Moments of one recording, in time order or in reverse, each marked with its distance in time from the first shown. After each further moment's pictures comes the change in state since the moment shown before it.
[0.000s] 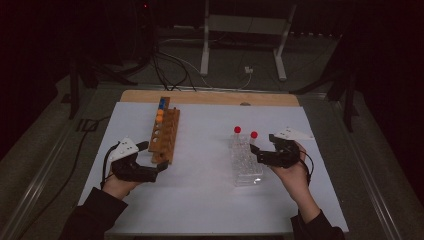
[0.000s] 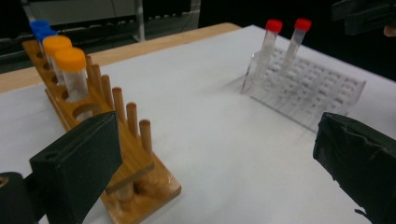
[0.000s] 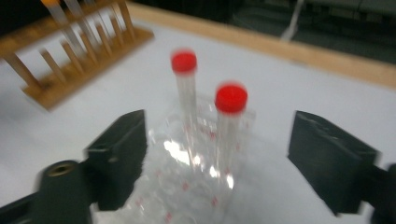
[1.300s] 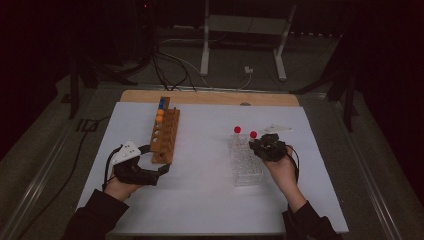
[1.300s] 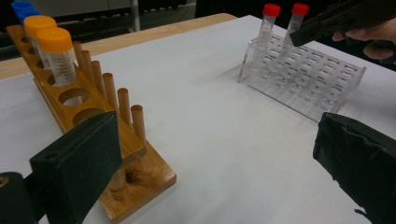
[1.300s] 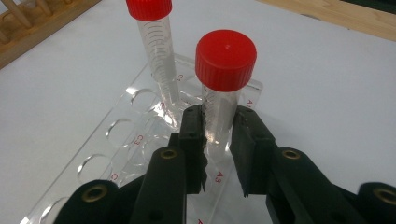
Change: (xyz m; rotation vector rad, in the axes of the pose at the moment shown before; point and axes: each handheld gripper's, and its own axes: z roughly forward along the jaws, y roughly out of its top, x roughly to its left) left arm 0.000 -0.008 0.005 0.020 -0.012 0.002; right arm -0.007 -0.006 0.053 0.180 -0.035 -0.015
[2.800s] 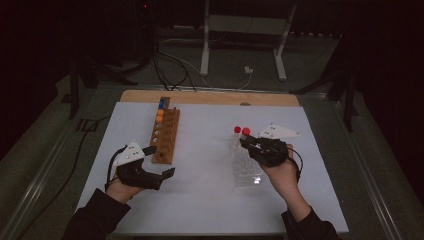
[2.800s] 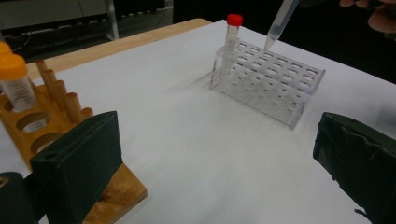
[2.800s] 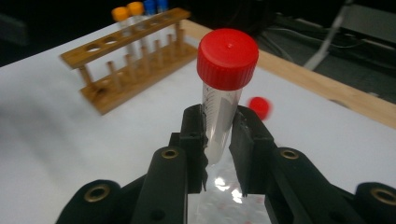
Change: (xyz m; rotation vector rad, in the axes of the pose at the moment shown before) left arm -0.018 0.014 -0.004 -0.011 -0.086 0.040; right arm 0.049 0.027 -0.067 -0.204 0.121 -0.127
